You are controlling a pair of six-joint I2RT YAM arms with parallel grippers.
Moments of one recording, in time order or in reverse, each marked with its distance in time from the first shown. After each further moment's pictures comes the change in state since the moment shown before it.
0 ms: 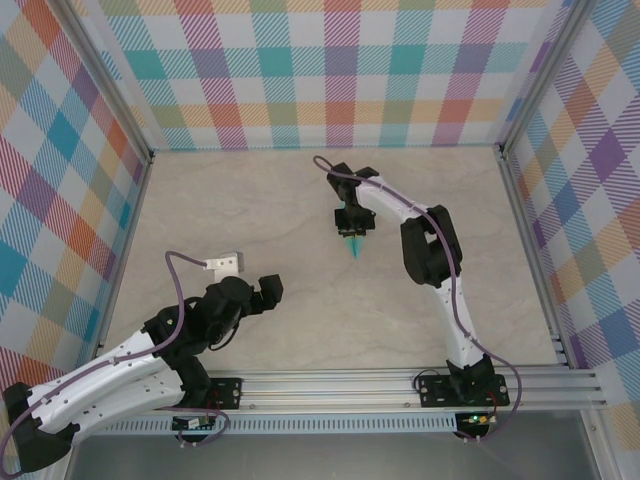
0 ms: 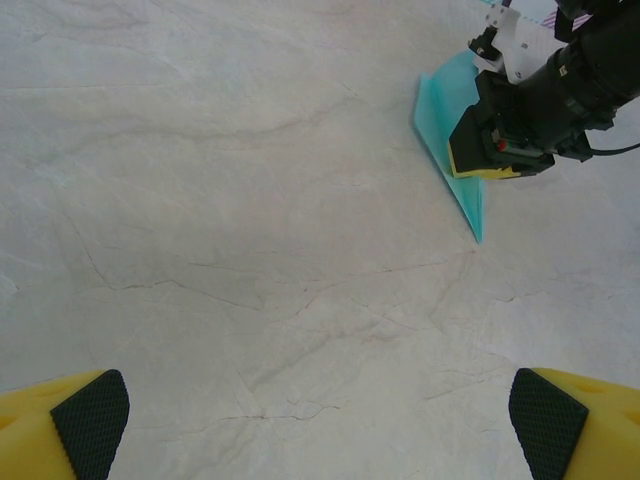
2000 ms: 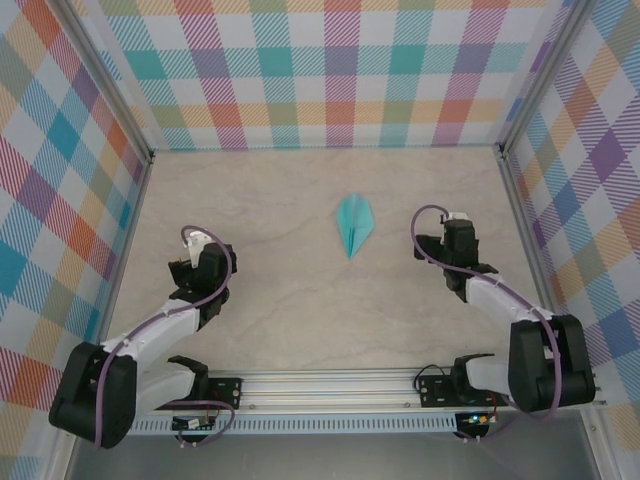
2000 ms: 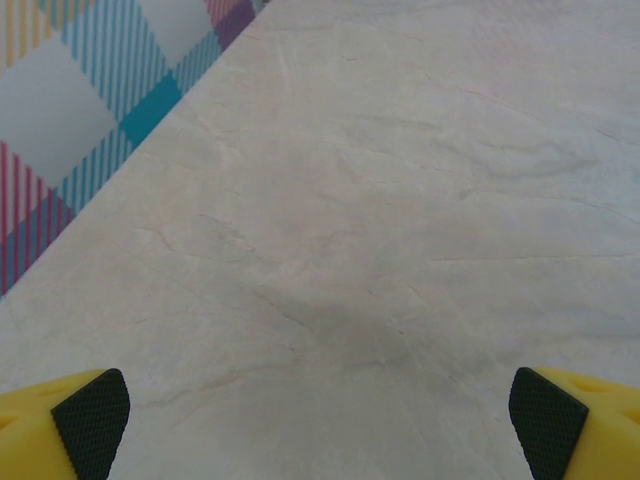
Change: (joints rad) left arm 0.626 0.449 -0.196 0.690 -0.200 0.544; right arm -0.394 -1.102 -1.478 1.173 0.123 -0.326
